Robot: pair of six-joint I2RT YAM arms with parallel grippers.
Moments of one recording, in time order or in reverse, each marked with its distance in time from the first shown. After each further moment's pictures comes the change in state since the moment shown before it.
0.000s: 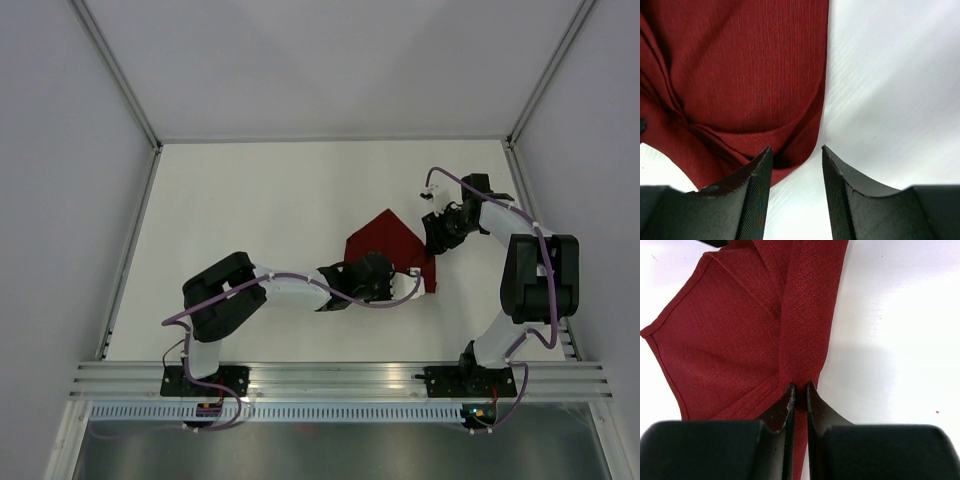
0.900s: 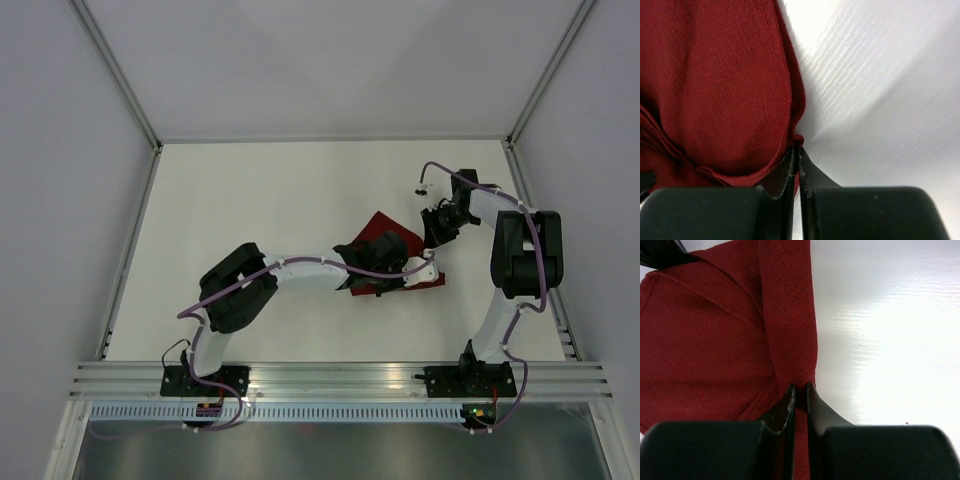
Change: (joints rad) left arm 0.033 0.107 0.271 -0.304 0.166 -0.094; right arm 0.014 0.204 0.128 -0.036 0.022 0.082
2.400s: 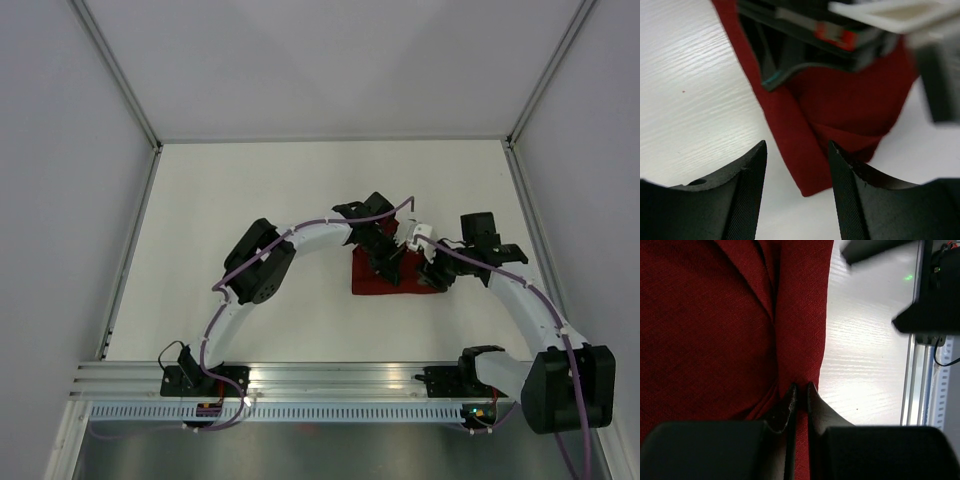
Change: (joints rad) left arm 0.232 0.289 0.396 -0.351 0.637 -0.246; right arm 0.077 -0.806 -0.472 -0.002 -0.161 -0.480
